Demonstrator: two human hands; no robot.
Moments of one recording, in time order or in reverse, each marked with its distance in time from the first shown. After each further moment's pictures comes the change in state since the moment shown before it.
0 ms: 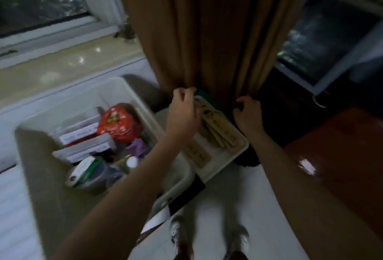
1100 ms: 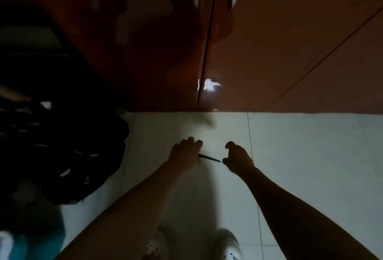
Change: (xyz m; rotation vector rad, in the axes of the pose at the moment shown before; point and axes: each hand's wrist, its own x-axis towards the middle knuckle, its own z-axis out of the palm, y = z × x) left_hand -0.192 0.204 0.915 0.522 -1.232 0.871; right_hand -0.033 0.903 -0.031 -0.011 -0.040 0.981
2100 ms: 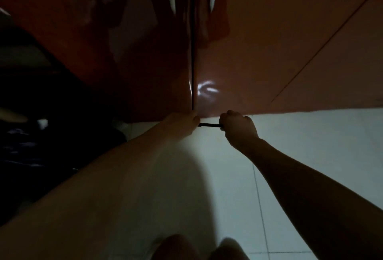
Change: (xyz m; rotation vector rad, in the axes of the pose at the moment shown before) left_hand 0.044 -0.002 -0.082 0.678 0.249 0.375; right_hand 0.034 -0.022 -0.065 -0.403 0.374 -0.360
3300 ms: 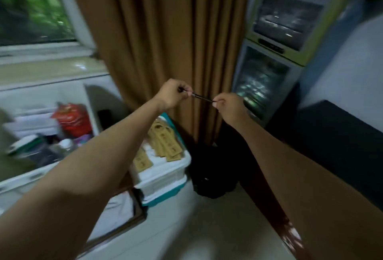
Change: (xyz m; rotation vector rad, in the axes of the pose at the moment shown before) left_hand -0.717 -0.010 -0.481 -0.854 0.915 -1.475; right_hand -0.385 -0.462 -0.563 0.498 0.005 -1.051
